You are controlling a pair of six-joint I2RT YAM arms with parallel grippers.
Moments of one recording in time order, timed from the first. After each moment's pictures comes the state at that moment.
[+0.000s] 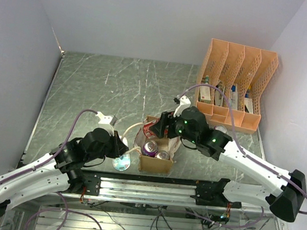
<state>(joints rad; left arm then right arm) -0.95 0.58 0.51 -0.50 -0.15 -0.83 0.92 1.14 0.90 -0.26 0.09 0.51</state>
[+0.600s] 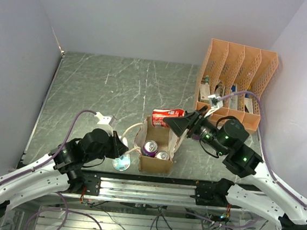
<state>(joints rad) -0.95 0.56 0.50 -0.50 -0.15 -0.84 0.89 0.78 0.84 -0.06 -0.02 0.65</state>
